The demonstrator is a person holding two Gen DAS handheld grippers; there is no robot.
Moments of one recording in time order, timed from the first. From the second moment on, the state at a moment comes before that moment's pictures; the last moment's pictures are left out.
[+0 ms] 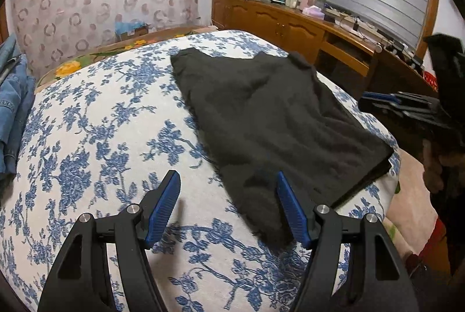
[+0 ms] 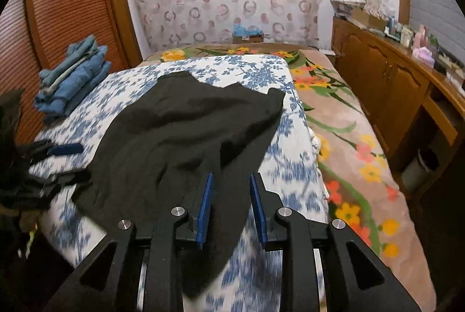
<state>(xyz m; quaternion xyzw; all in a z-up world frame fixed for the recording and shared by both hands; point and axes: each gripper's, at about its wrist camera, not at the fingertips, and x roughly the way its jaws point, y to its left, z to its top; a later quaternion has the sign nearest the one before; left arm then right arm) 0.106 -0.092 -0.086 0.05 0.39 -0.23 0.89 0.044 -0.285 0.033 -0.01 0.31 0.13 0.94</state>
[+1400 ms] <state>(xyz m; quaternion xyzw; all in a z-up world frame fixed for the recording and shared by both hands) 0.102 -0.101 -0.100 0.08 0.40 -0.23 0.88 -0.013 -0.276 0.020 -0.01 0.32 0.14 0.94</state>
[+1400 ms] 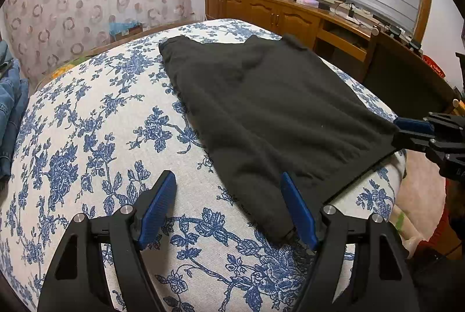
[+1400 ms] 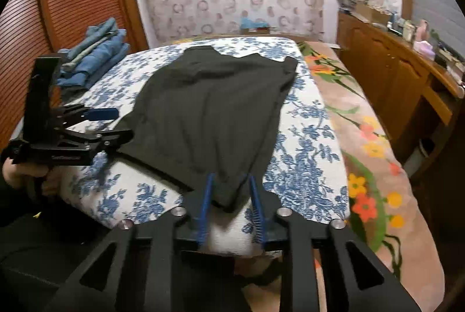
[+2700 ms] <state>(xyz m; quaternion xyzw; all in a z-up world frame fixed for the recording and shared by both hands) 0.094 -0.097 -0.096 0.07 0.40 -0.24 0.88 -0.003 -0.278 0.004 0.05 0.32 0.16 0.93</state>
